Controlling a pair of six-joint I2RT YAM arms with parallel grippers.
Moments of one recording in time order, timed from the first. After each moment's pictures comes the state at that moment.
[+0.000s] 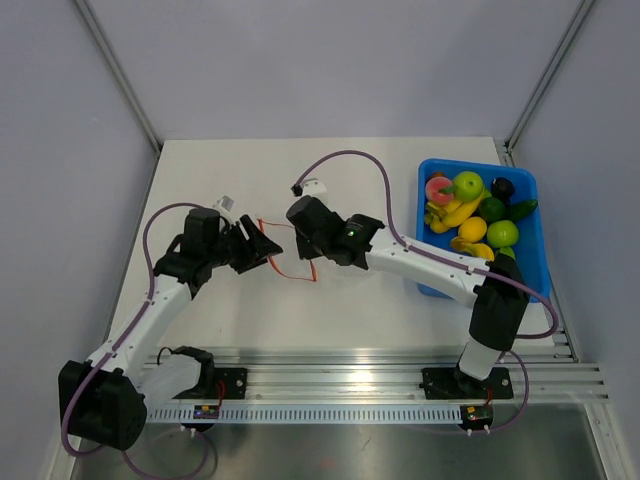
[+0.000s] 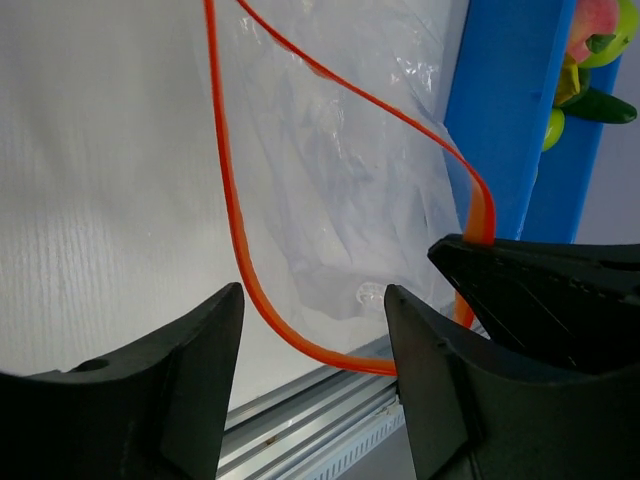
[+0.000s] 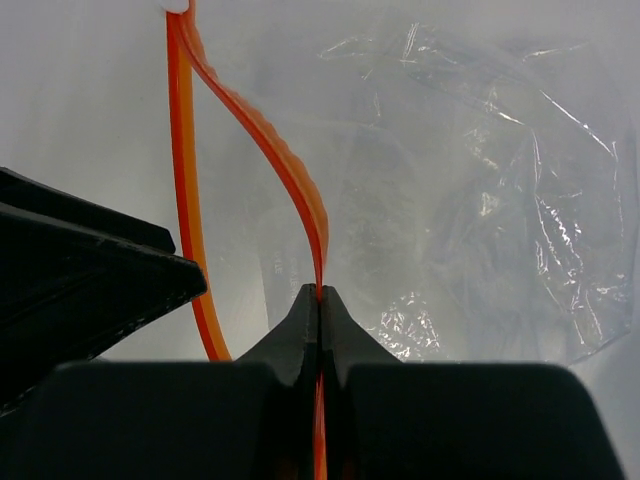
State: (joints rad) left arm -0.25 1.02 0.74 -0.40 0.41 -0.79; right arm 1.02 1.74 1.54 -0.57 0.34 0.57
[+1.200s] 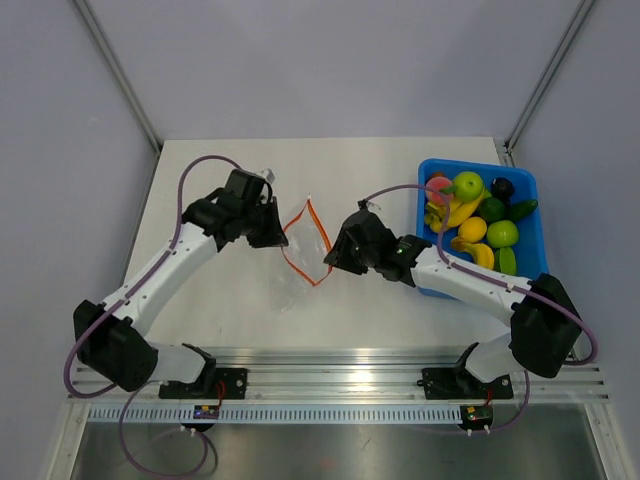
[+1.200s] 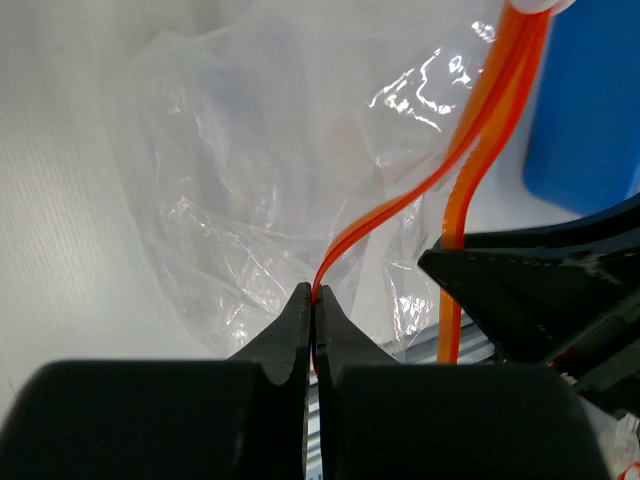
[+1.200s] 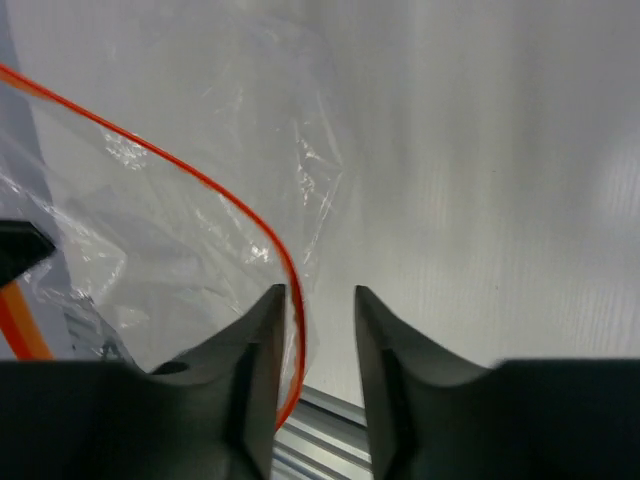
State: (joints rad) left arm -0.46 1.33 1.26 -0.79 0.15 -0.57; right arm 0.84 1.45 1.03 -0.32 0.09 1.00
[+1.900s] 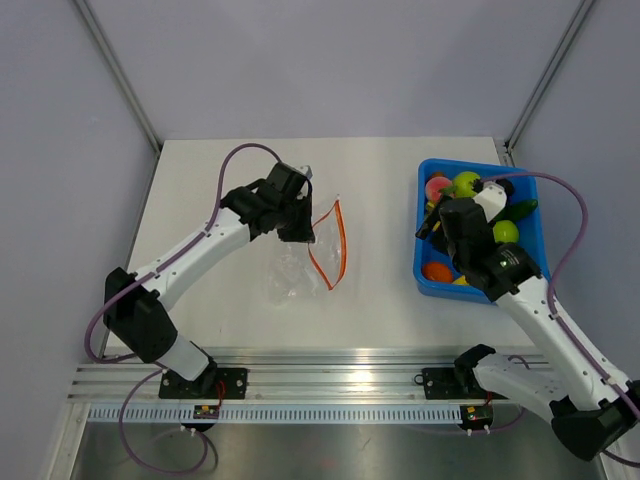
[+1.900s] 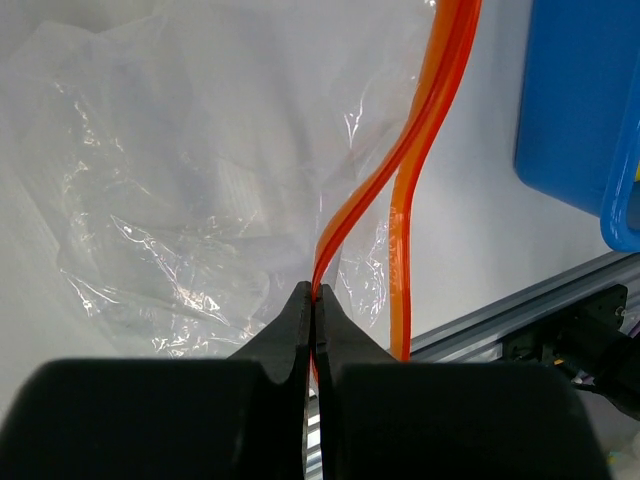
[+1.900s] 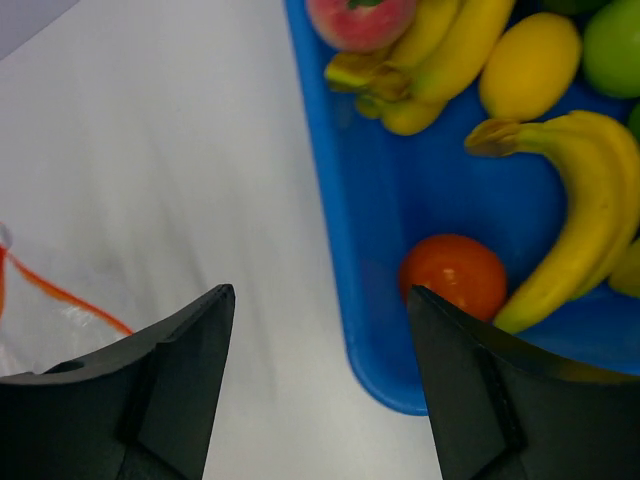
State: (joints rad) left arm -0.65 1.53 1.41 -0.81 0.06 -0.58; right arm 0.56 0.97 1.07 -0.75 0.52 0.80
